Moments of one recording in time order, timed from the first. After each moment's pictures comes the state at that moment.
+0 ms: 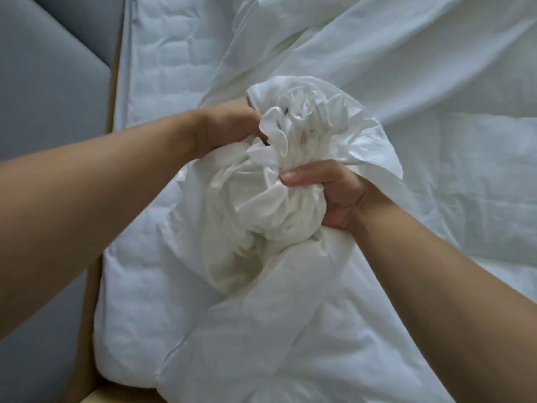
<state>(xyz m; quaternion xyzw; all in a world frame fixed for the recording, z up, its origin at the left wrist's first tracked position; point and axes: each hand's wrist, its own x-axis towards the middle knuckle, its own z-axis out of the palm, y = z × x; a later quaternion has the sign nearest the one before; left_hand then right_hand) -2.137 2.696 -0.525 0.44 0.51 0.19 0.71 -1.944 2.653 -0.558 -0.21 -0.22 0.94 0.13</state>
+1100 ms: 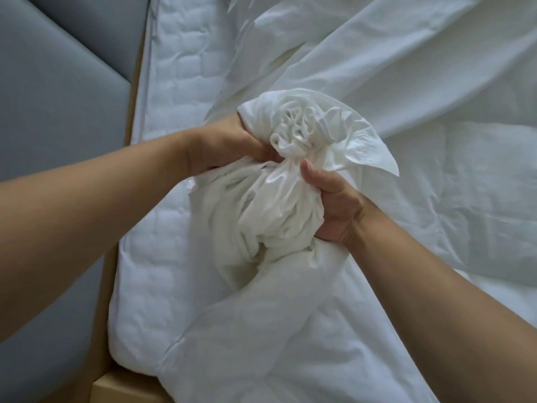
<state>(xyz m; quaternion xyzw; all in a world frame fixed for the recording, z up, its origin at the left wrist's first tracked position) -2.120 2.686 -0.513 0.43 0.52 0.22 0.70 -1.929 2.658 -0.571 -0.13 -0.11 0.97 0.19</state>
